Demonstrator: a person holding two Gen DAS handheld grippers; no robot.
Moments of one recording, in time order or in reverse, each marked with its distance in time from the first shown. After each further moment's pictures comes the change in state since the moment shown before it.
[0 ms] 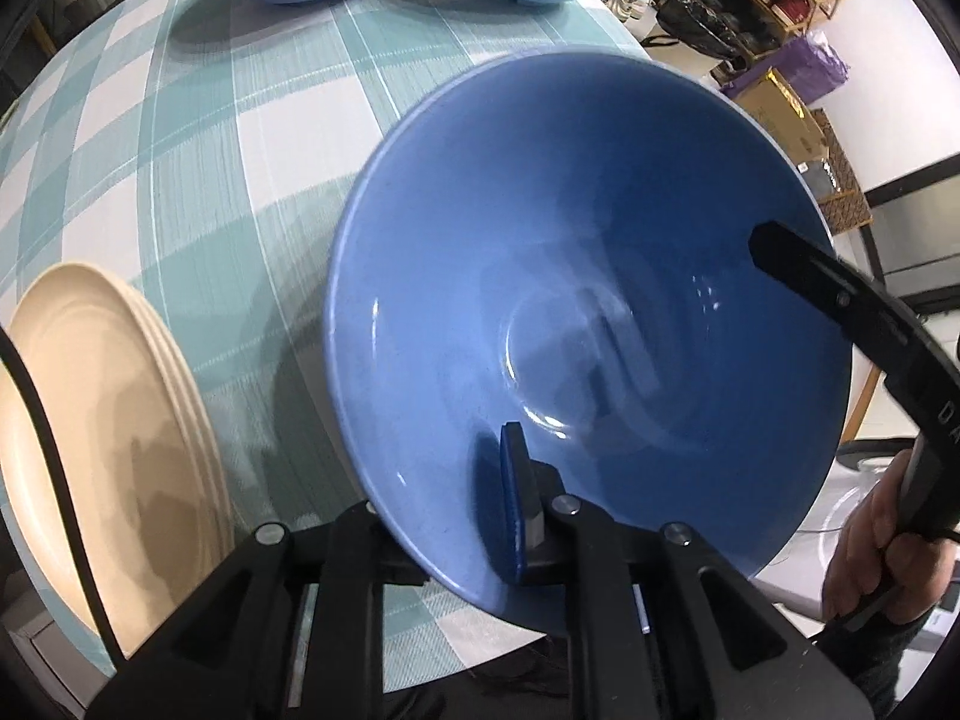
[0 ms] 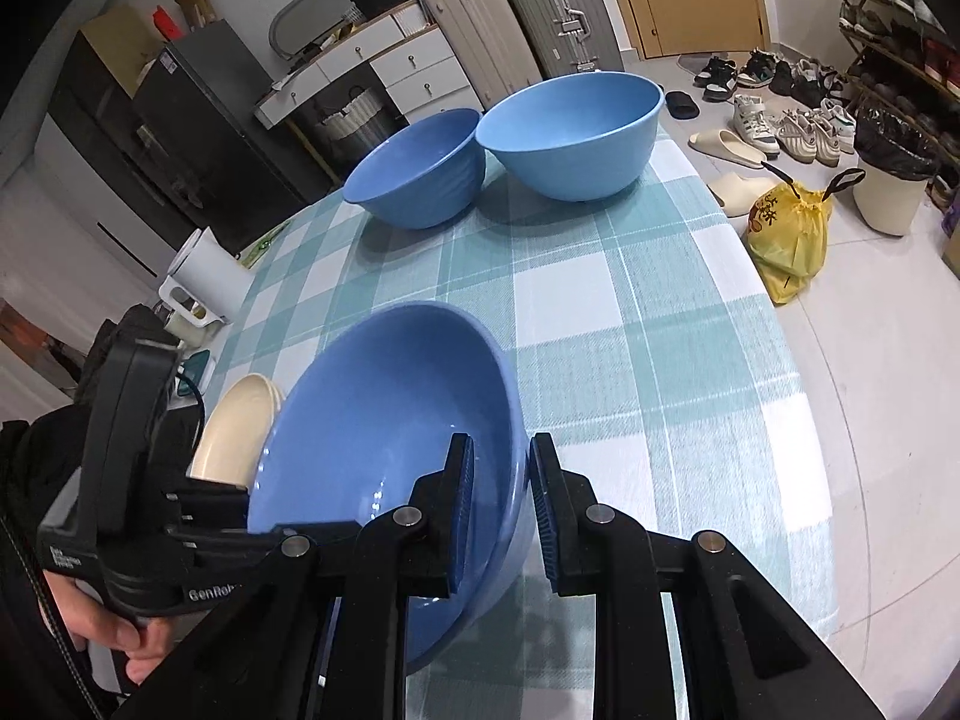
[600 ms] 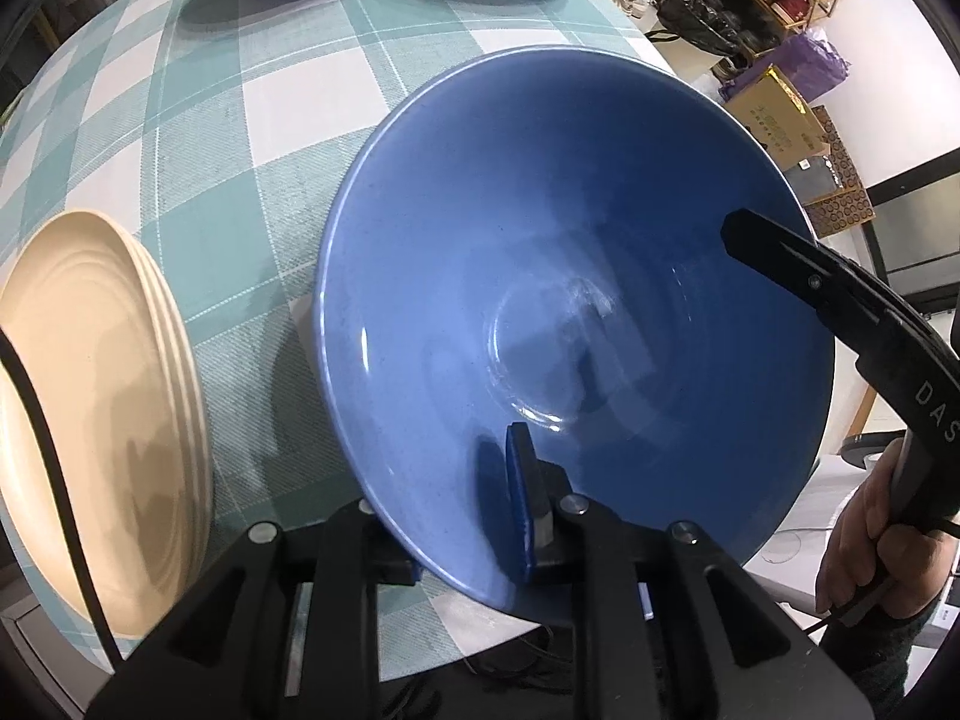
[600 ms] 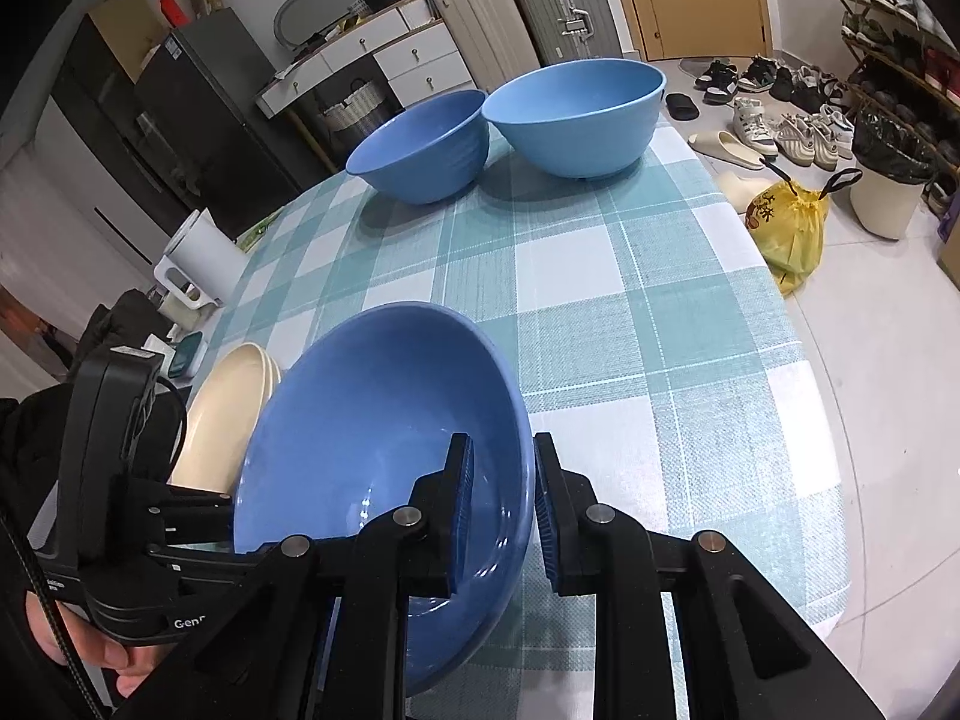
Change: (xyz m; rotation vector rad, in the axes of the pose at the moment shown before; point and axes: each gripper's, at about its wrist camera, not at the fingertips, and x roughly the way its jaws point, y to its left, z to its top) left arm 0.015 -0.008 -0.006 -0.012 -0.012 0.007; right arm 0.010 0.006 -0.017 -0.024 0.016 -0.024
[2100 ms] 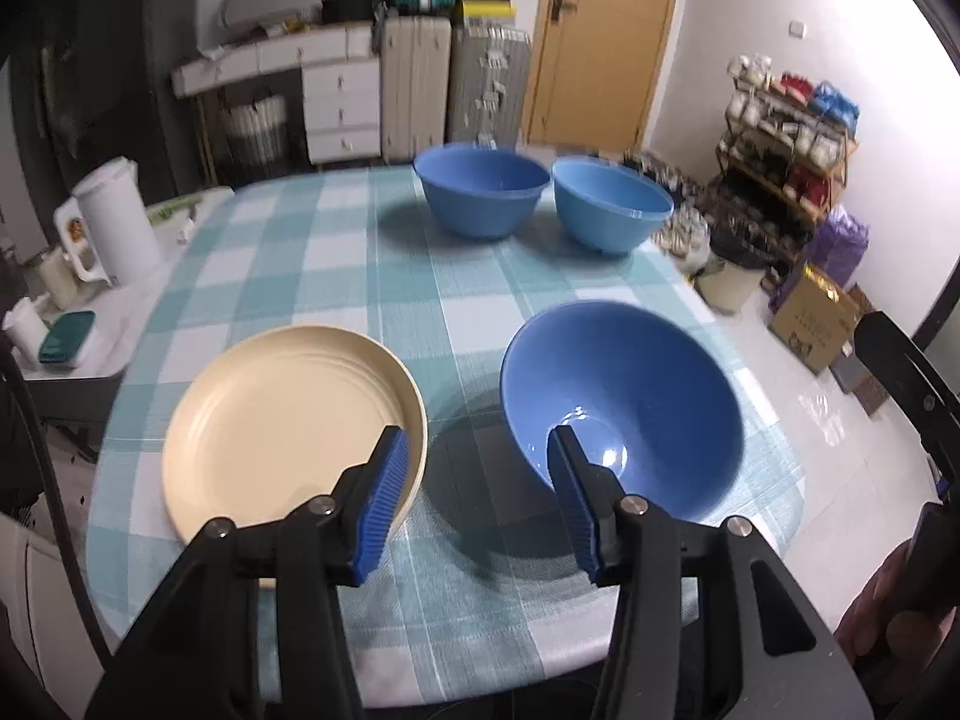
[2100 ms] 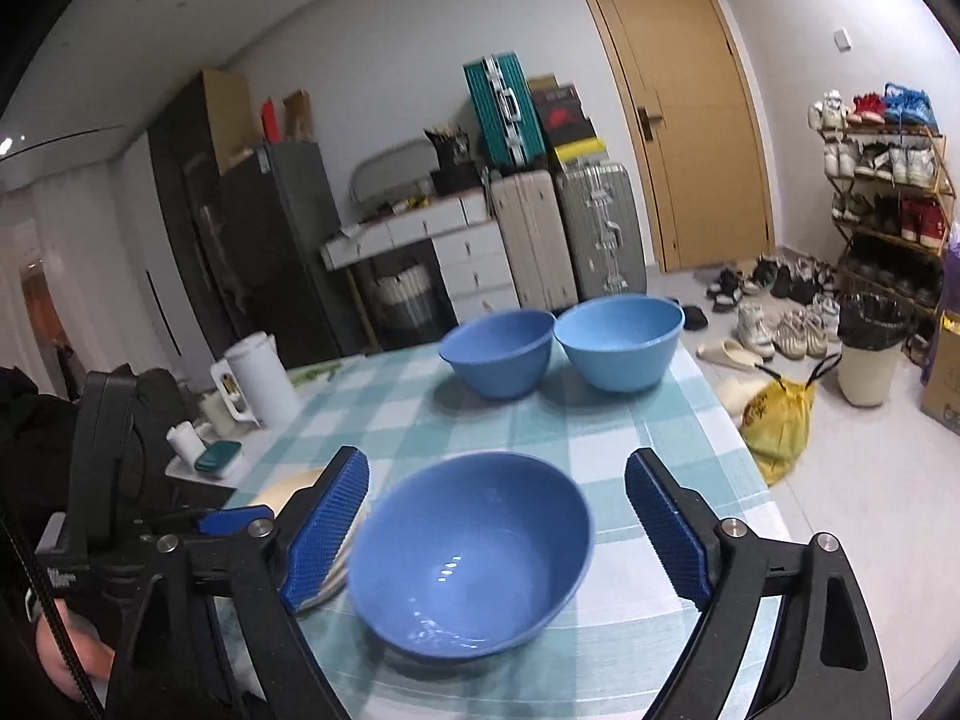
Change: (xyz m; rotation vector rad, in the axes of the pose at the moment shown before) left arm -0.106 0.023 -0.107 -0.111 -0.676 0.188; right arm -0.117 0.066 -0.064 -0.150 -0.585 0.022
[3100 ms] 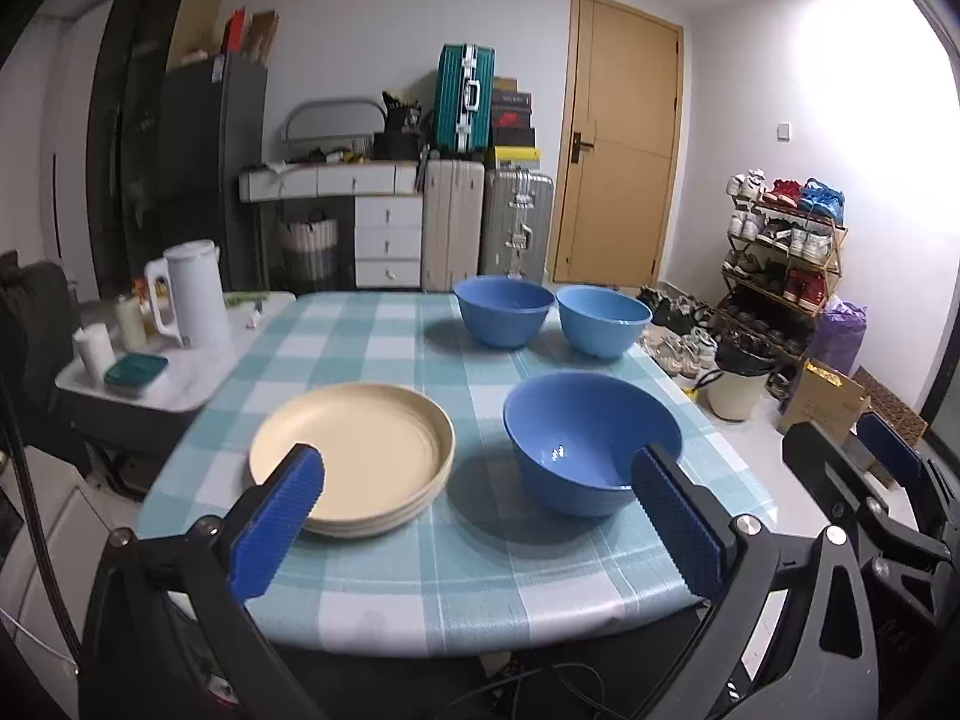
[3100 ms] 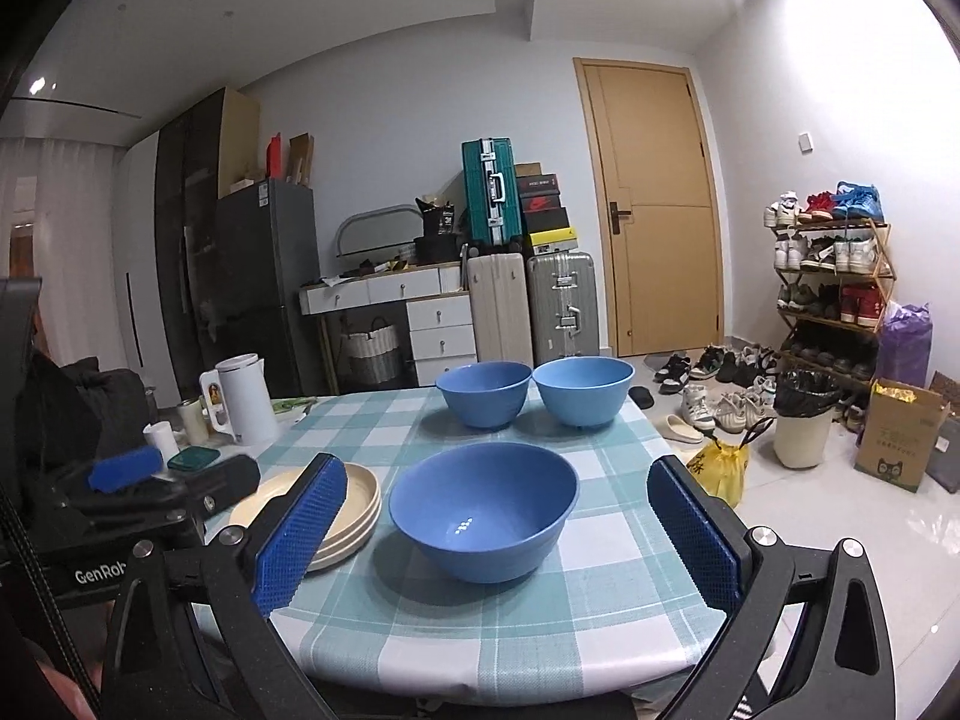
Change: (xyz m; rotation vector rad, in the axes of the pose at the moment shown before) left arm -0.100 -0.012 -0.080 -0.024 -0.349 0.071; right arm -0.125 0.074 -0.075 -0.108 -0.179 -0.158
